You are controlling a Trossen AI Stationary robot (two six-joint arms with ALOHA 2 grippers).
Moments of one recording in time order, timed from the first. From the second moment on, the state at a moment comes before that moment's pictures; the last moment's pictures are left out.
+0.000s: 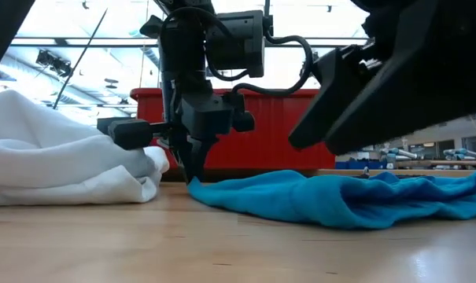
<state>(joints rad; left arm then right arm) -0.14 2.03 1.41 -0.88 -0.34 0.81 0.61 1.90 1.01 0.13 0.38 0.21</state>
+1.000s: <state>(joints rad) -0.17 1.90 1.42 -0.93 -0.31 0.74 0.69 1.74 1.01 -0.11 0.30 0.41</state>
